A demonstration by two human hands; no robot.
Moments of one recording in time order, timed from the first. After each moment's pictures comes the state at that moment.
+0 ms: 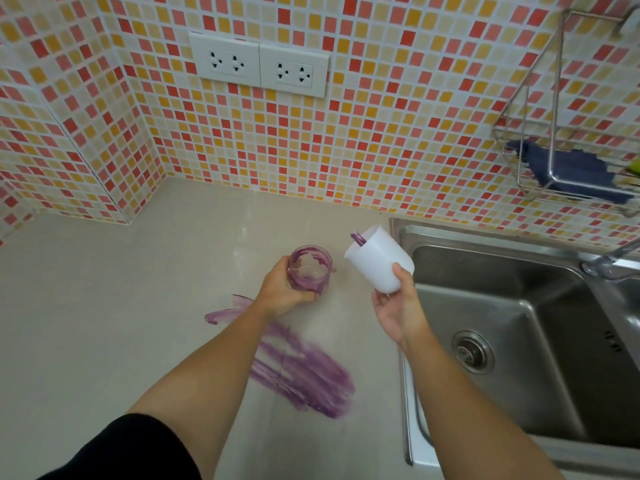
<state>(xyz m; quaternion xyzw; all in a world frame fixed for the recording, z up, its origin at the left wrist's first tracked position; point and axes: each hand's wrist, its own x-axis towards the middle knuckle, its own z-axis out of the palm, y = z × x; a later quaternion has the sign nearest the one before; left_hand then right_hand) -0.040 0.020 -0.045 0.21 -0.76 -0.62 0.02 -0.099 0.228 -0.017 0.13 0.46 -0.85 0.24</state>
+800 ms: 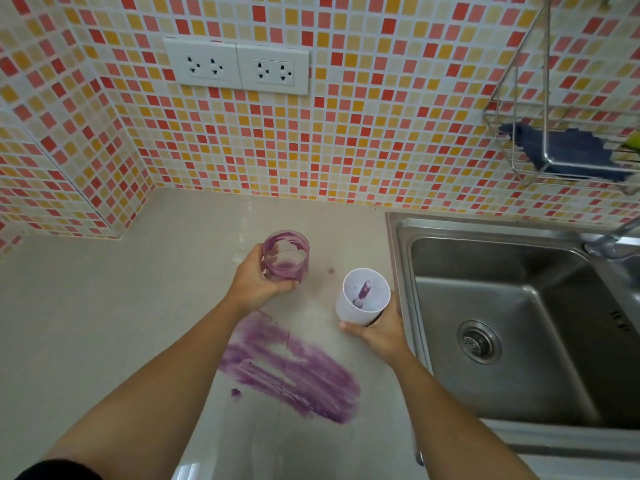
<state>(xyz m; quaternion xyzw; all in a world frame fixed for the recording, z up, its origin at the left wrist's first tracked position) -0.037 -0.014 -0.020 0.19 -0.79 -0.59 0.04 -0.068 0.231 -0.069 -0.03 0.80 -0.59 0.12</state>
